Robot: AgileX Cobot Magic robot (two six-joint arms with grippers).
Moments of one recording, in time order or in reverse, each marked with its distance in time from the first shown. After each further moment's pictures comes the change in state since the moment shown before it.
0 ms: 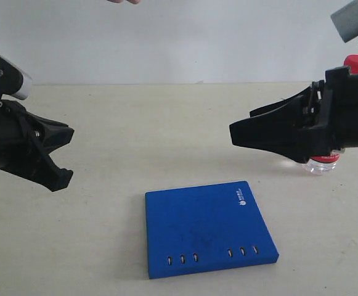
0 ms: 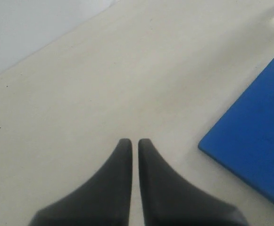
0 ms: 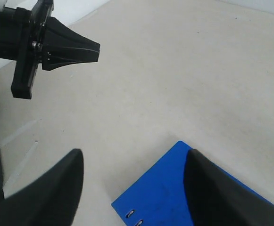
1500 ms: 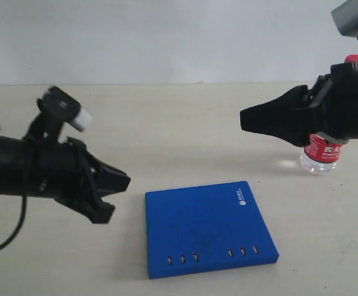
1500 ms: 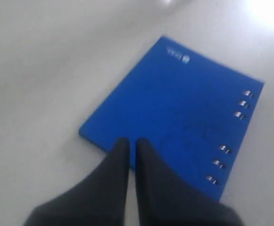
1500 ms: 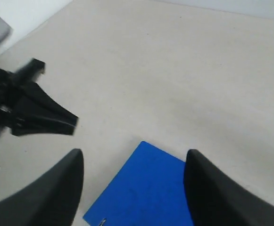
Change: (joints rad) left arm 0.041 0.288 -0.059 -0.001 0.401 -0.031; right arm 0.000 0.000 0.000 0.002 0.152 0.104
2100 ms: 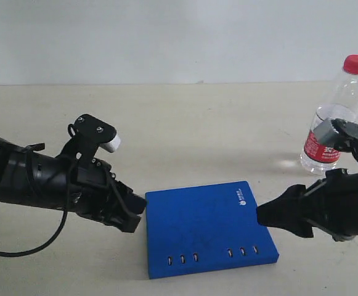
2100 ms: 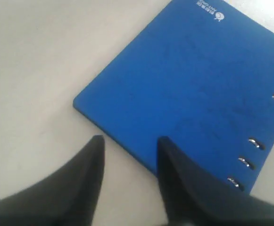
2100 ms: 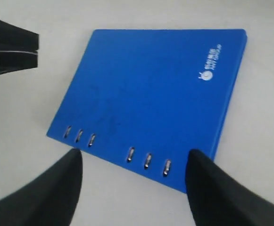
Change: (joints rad) left arm -0.099 0.184 -0.045 -0.123 -0.132 0.009; right arm 0.000 0.122 0.262 0.003 0.150 0.096
